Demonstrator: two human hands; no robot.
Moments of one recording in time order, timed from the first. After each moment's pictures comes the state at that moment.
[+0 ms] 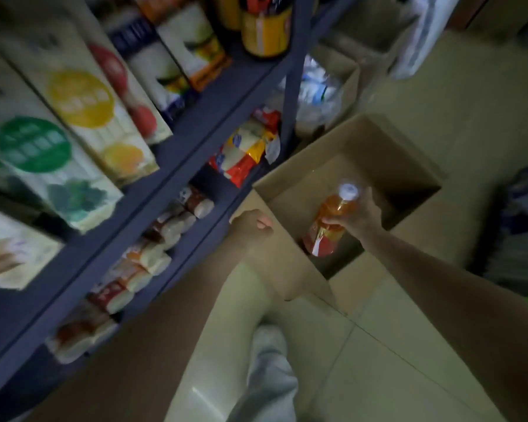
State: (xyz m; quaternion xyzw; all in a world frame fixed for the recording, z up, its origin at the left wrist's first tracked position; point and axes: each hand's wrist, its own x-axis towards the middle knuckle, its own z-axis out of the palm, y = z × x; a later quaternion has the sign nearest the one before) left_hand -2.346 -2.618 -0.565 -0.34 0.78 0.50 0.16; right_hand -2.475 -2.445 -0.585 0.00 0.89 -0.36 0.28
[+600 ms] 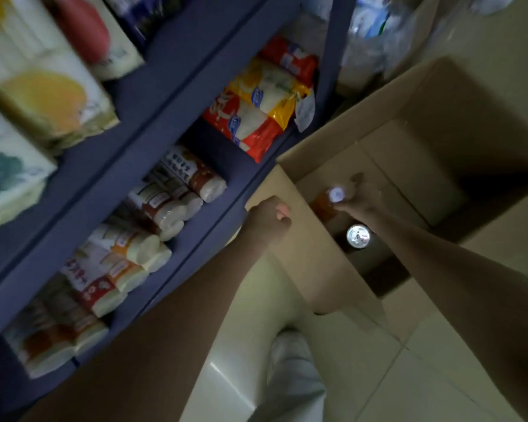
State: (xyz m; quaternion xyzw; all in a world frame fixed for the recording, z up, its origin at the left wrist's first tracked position) left_hand -2.372 -2.644 -0.689 -0.37 0.79 0.47 0.15; right_hand -2.514 -2.518 -0.746 -0.09 0.90 -0.25 0.35
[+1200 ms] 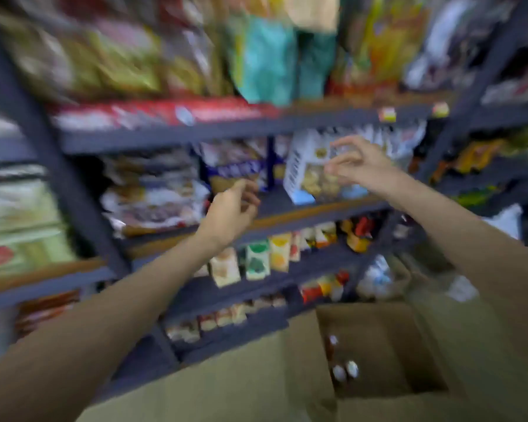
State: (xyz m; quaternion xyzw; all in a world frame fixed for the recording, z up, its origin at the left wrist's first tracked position) left_hand -2.074 -2.628 -0.040 -0.38 0.81 0.30 -0.32; right_hand -2.289 -2.553 0.040 -0.54 0.70 -0.39 0.25
